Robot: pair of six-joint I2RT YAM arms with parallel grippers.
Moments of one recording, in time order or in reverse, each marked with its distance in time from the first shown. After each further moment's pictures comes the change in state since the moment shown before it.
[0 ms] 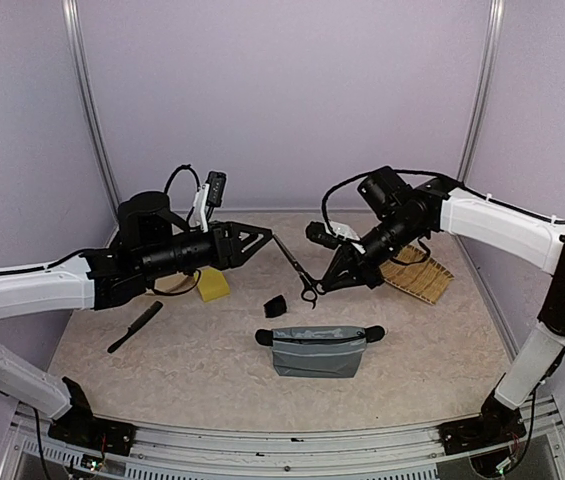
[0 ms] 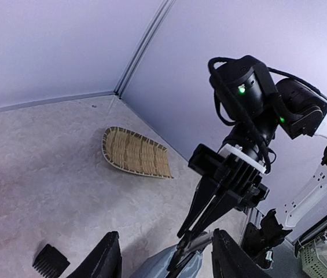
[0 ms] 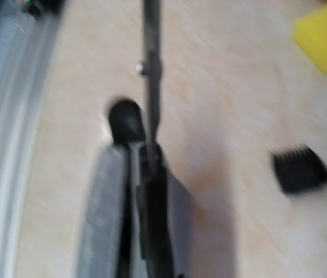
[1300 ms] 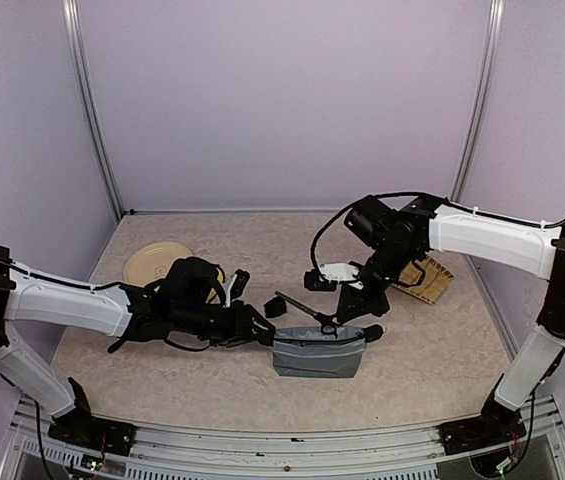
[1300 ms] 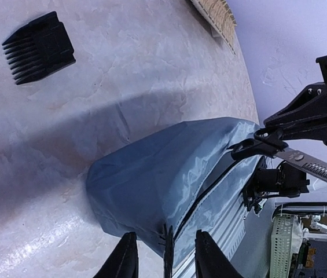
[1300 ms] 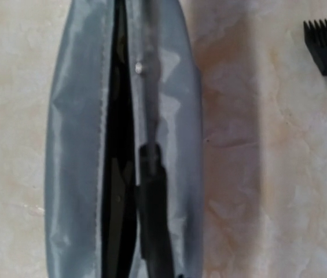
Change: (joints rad) left arm -0.083 0.154 -0.190 -0.166 0.074 -0.410; right arm 0.093 0.002 -0.082 -0.115 0.323 -0.058
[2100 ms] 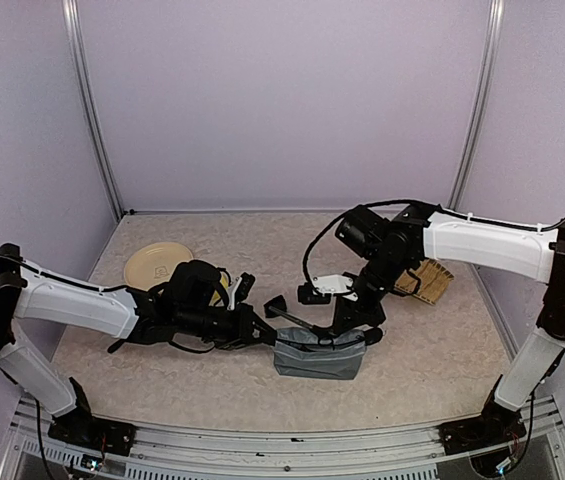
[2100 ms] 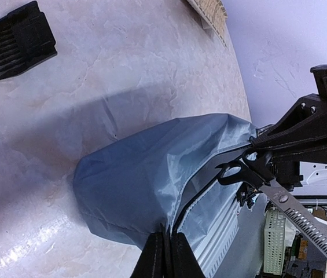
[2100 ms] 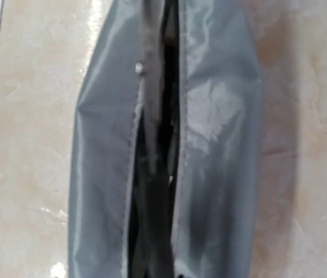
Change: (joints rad) left arm 0.000 0.054 -0.011 0.093 0.061 -0.017; right arm 0.062 0.005 -0.027 0.006 0.018 0.032
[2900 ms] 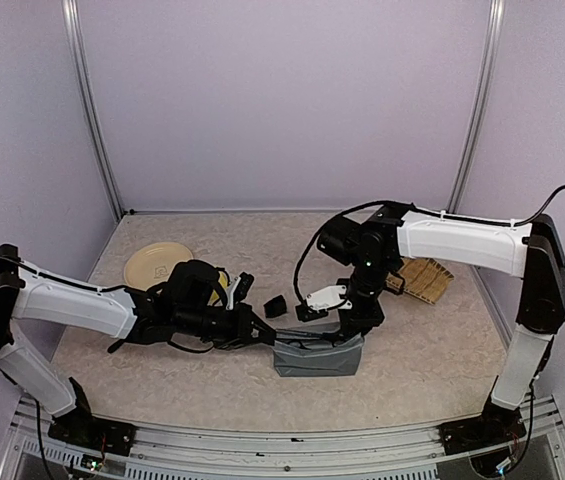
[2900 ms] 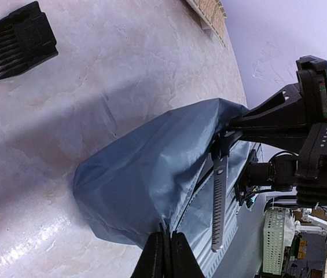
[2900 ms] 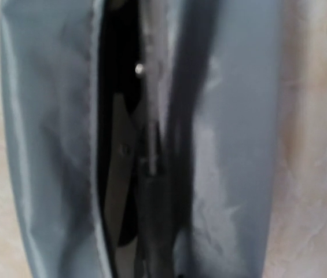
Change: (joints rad) left arm 0.004 -0.010 -0.006 -0.002 0.005 -0.001; right arm 0.044 0.127 0.120 -0.158 0.245 -0.086
